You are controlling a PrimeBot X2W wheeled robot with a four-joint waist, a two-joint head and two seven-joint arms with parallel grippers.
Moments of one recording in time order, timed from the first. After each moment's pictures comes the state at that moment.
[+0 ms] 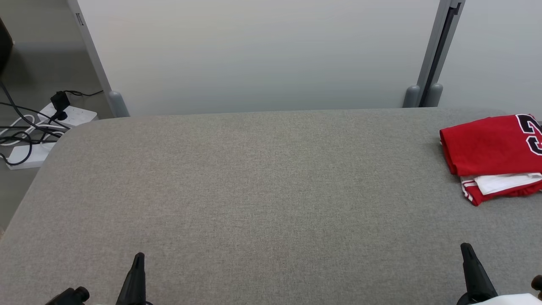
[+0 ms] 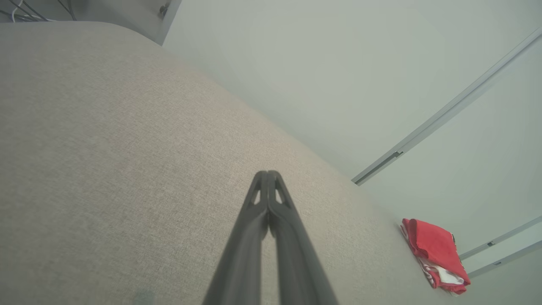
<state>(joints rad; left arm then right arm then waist) 0.12 0.04 0.01 0.21 -0.76 -0.07 -0.09 0.11 -0.07 -0.02 0.18 0.82 0.13 -0.10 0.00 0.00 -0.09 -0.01</state>
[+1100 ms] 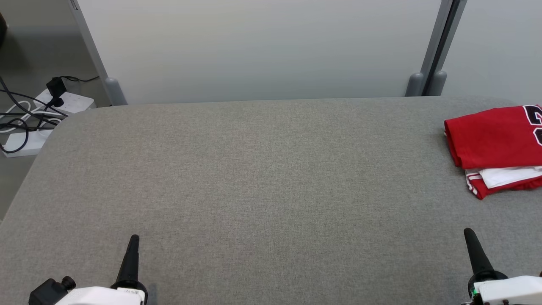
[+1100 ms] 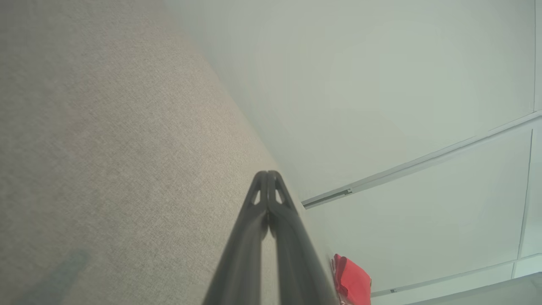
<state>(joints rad) 0.04 0.04 0.04 0.24 -1.16 -0.10 0.00 0.03 -0.06 -0.07 0.22 1.20 0.13 0.00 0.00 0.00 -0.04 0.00</state>
